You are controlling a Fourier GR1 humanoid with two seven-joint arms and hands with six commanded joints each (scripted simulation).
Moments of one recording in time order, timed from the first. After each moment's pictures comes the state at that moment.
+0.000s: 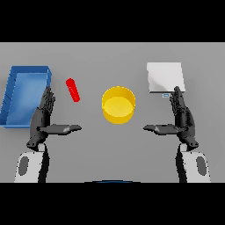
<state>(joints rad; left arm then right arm) 0.00 0.00 0.00 -1.57 0.00 0.00 0.00 0.00 0.00 0.00 -1.57 0.00 0.00 0.00</state>
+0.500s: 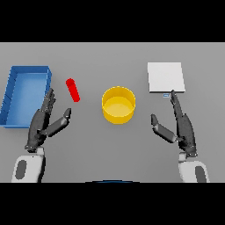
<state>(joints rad) 0.04 0.06 -0.07 -1.65 -0.10 -0.01 0.02 0.11 -0.07 0.12 -1.70 0.26 -0.06 -0.11</state>
